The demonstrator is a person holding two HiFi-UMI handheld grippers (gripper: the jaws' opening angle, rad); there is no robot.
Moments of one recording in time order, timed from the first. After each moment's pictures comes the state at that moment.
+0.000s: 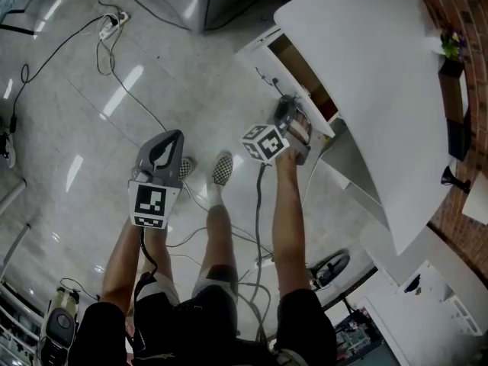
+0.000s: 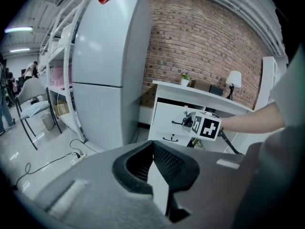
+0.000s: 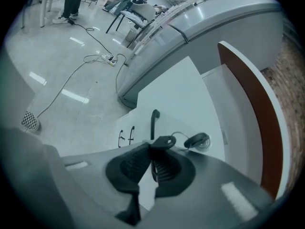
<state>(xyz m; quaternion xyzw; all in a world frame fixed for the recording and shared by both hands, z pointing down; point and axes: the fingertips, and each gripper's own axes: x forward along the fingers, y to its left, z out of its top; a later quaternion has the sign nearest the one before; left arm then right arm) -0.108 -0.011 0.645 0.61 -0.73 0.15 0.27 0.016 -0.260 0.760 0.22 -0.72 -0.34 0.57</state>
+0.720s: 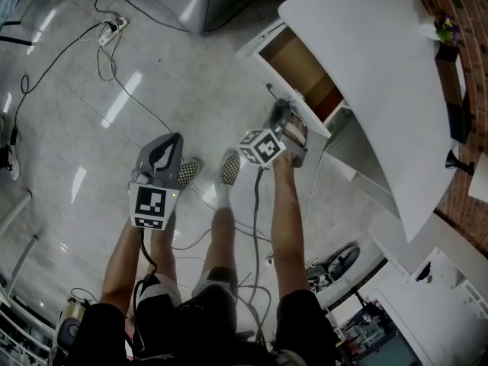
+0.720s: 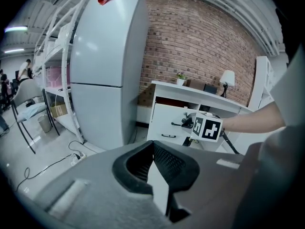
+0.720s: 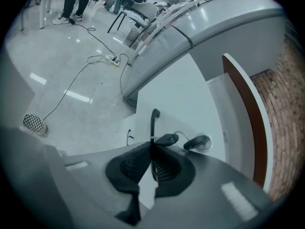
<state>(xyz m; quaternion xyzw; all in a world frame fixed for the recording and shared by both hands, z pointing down) -0.118 0.020 0.643 0.63 -0.71 0.16 0.26 0.019 -0.212 0.759 0.22 -0.71 -0.33 0.58</state>
